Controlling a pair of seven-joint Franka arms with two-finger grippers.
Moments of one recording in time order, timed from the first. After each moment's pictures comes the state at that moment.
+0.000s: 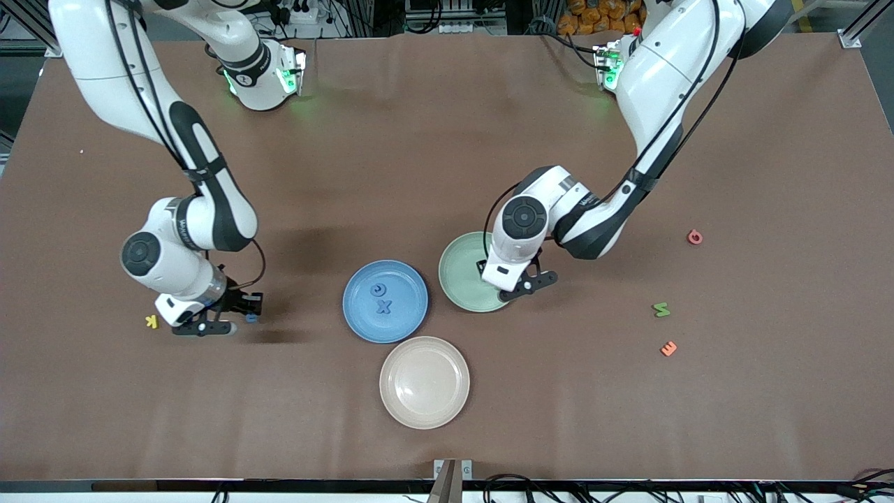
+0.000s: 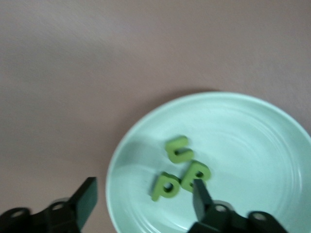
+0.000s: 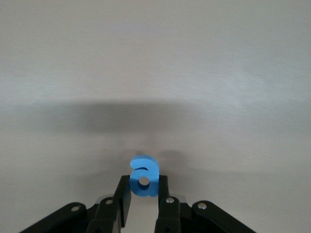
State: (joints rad) left arm -0.26 0.75 -0.45 -1.59 0.33 2.19 -1.17; right arm 0.16 0.57 -0.06 -1.90 0.17 2.53 -0.05
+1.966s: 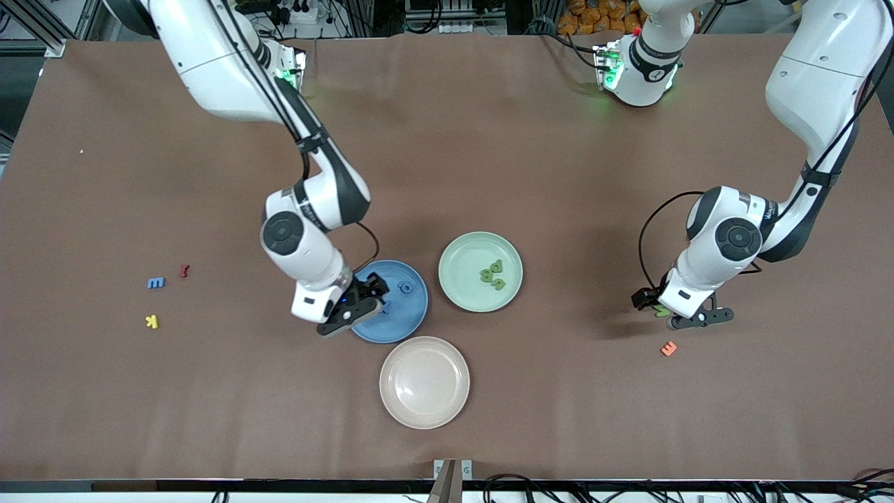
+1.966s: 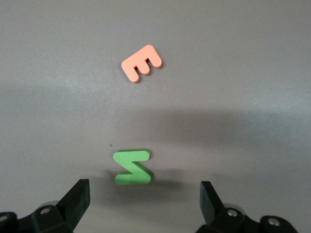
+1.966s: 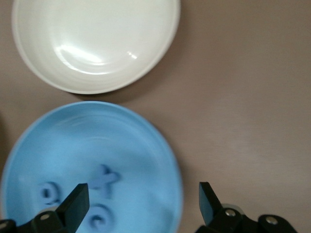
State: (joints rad) left arm 0.33 0.61 -0.44 -1.96 0.53 2.55 -0.59; right arm 0.45 0.67 -0.02 -1.66 0.17 2.53 -0.17
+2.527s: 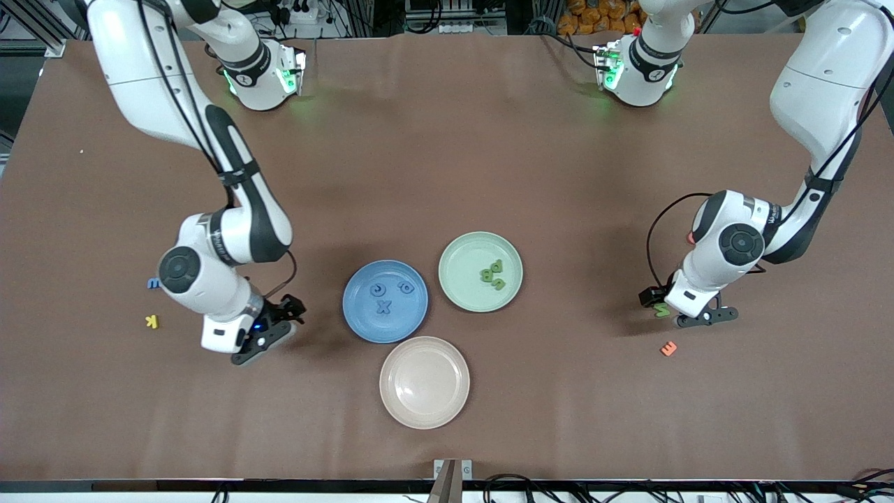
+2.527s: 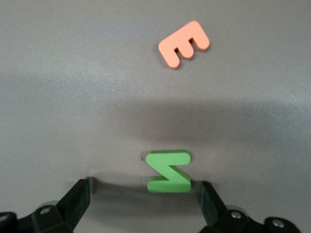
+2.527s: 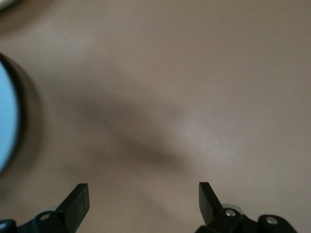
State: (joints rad) left arm 0.35 0.65 -0.41 -1.96 0.56 2.56 -0.59; right arm 0.26 0.66 -0.08 -1.65 0.17 2.45 -0.54
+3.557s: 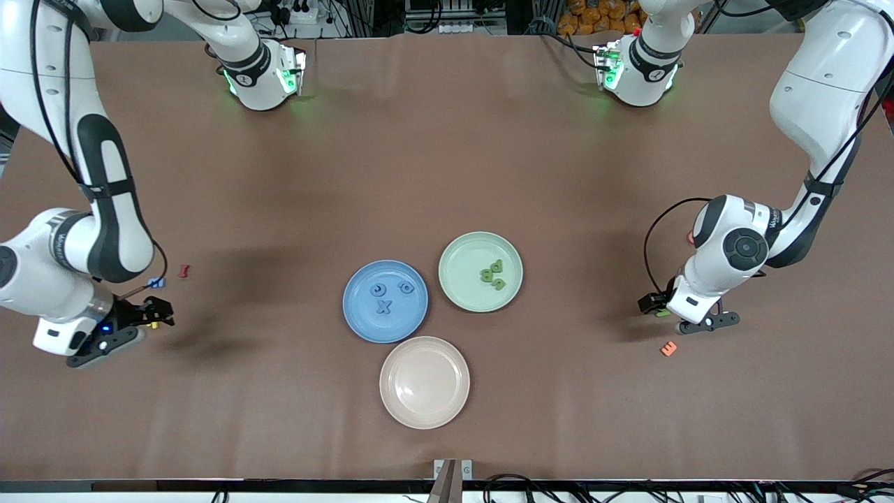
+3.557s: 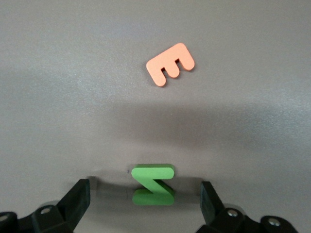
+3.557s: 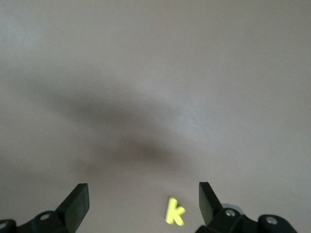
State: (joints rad) left arm 0.35 0.67 -0.42 -1.92 0.53 2.56 -0.59; right arm -0.04 0.62 -0.16 -1.64 0.17 2.36 -0.79
